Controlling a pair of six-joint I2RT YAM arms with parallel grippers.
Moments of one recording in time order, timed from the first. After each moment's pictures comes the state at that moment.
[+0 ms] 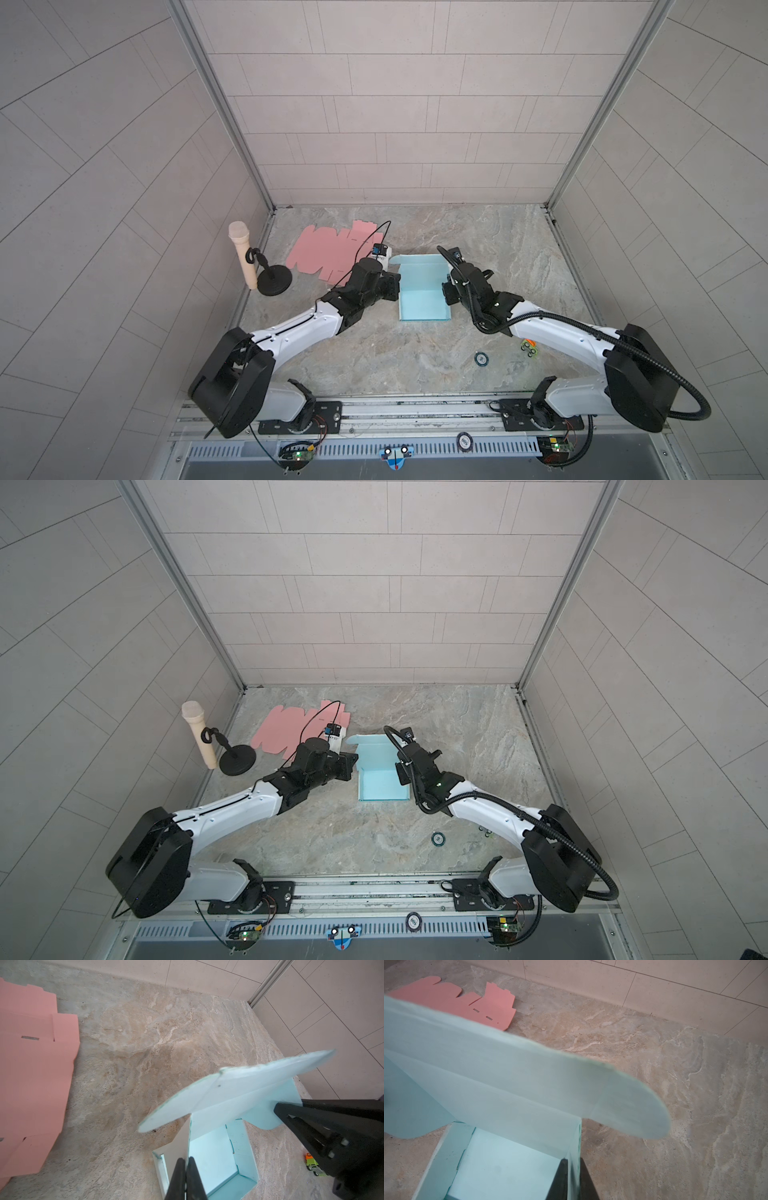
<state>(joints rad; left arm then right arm) -0.63 1.37 0.72 0.12 0.07 -0.44 0.69 1.36 0.78 -0.07 0.41 0.21</state>
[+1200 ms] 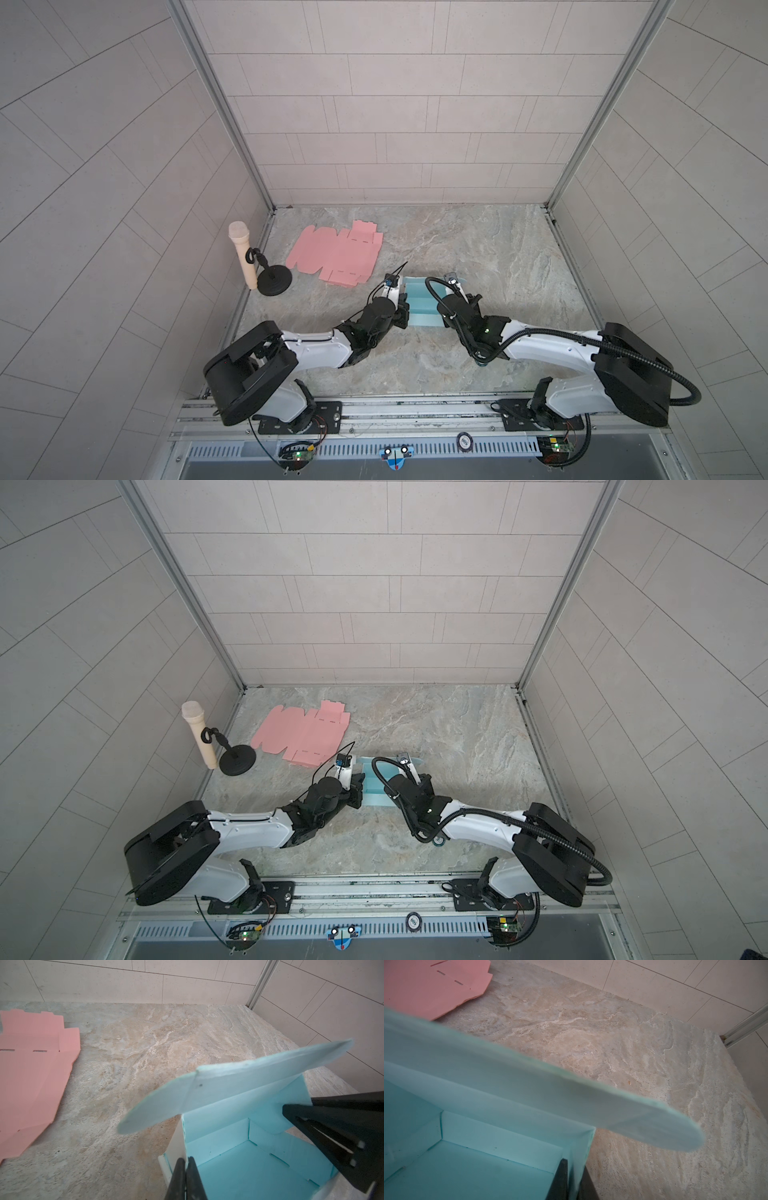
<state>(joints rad) -0.89 1.44 0.44 0.60 -0.30 -0.35 0.89 1.36 0.62 -0.02 0.71 0.34</state>
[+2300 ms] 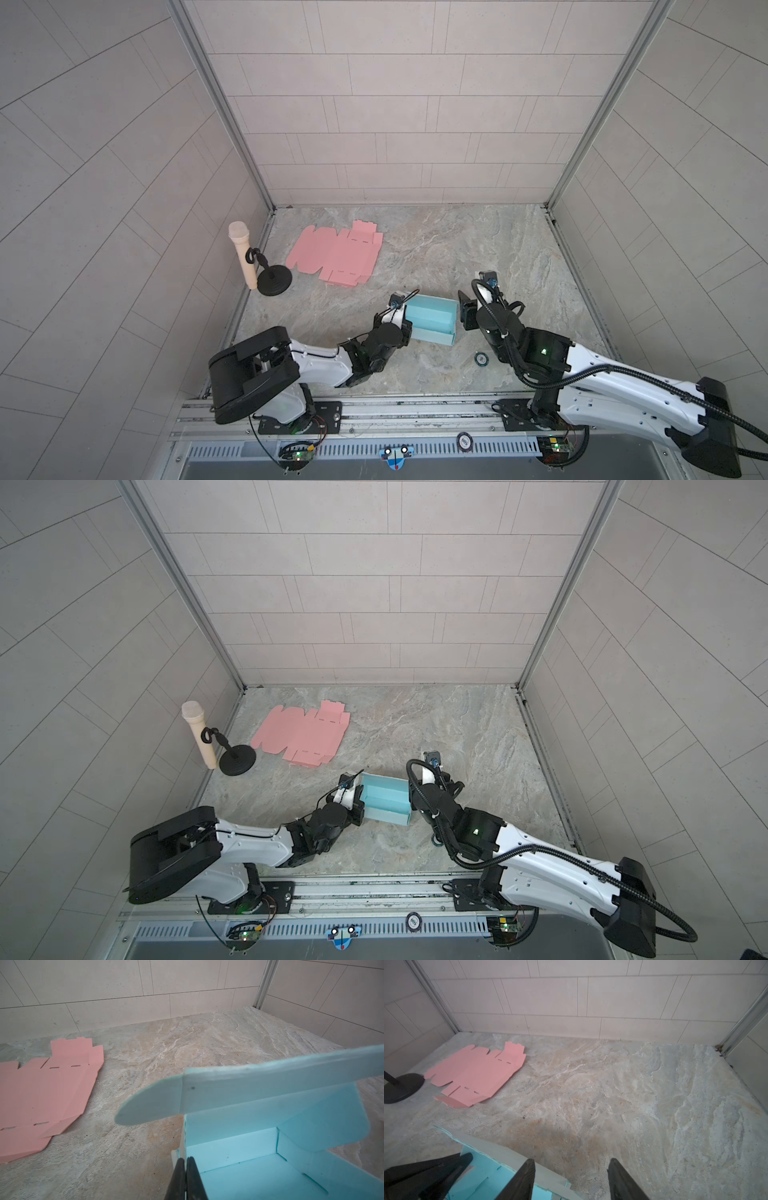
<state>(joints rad) -1.09 1.44 0.35 0.70 -0.63 -0.25 1.00 0.85 0.67 -0.30 0.76 0.45</state>
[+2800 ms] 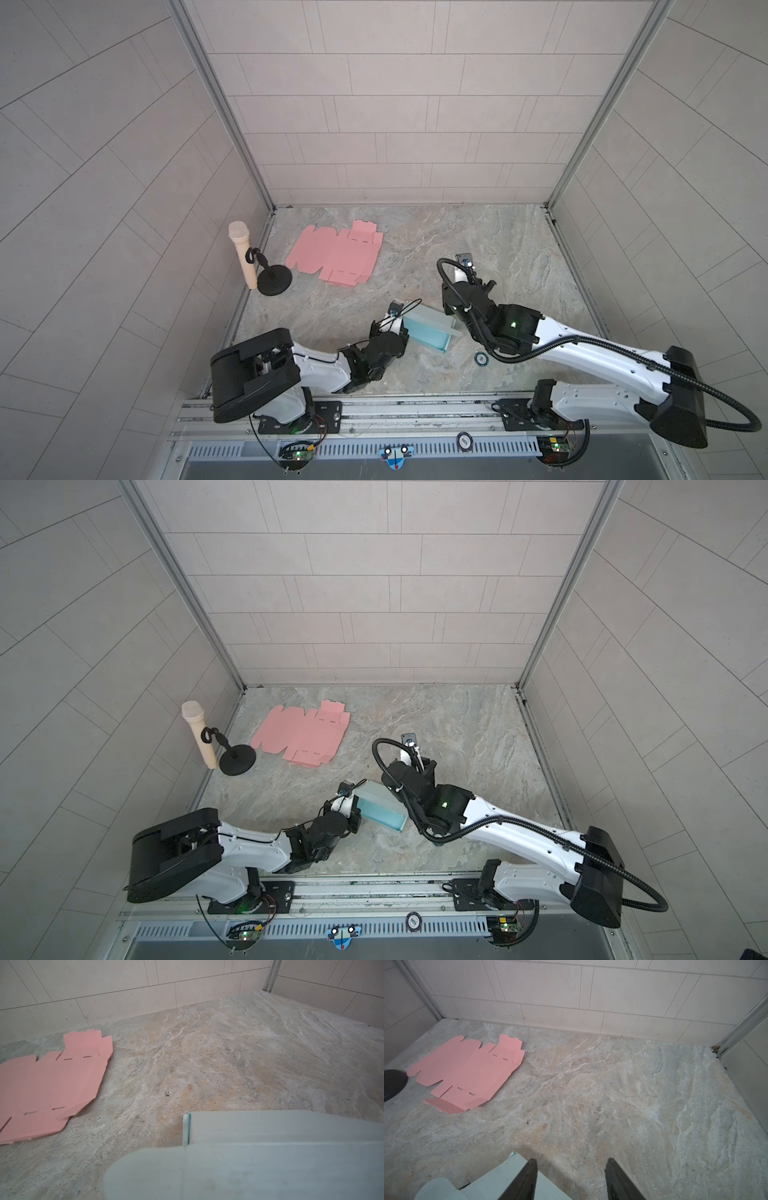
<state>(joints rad) -1.15 1.44 0.30 0.69 -0.70 -0.26 0.99 1.18 0.91 -0.43 0.74 0.54</state>
